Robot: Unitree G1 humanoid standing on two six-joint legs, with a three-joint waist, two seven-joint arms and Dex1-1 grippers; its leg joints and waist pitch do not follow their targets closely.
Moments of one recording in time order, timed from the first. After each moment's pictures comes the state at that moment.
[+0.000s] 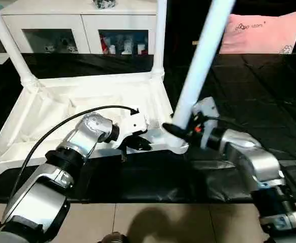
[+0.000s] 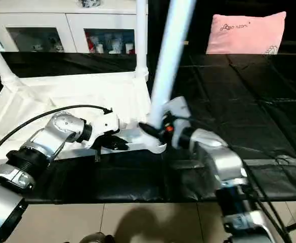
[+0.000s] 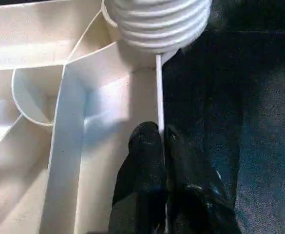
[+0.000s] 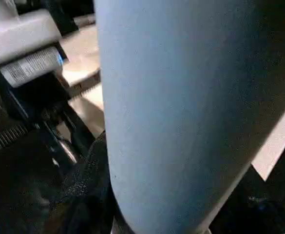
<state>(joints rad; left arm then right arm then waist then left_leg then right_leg) -0.79 0.36 -0.42 0.78 0.06 0.04 -1.17 -0.48 -0.31 0.14 0.27 0.27 0.34 0.79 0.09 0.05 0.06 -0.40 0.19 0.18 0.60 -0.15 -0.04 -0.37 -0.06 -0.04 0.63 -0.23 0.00</state>
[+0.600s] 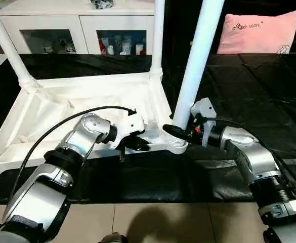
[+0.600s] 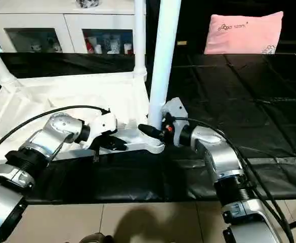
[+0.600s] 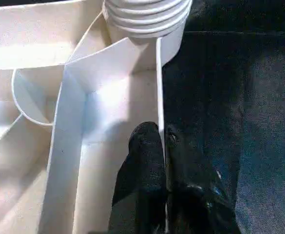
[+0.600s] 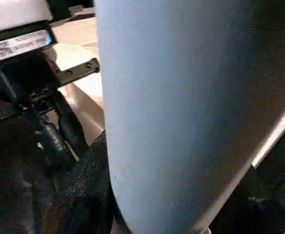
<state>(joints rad) -0.80 0.35 -0.39 0.83 0.06 -0.01 -1.19 -0.52 -0.33 0.14 0.40 0.24 0.21 0.88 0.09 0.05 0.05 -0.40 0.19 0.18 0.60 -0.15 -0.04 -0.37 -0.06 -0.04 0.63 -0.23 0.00</state>
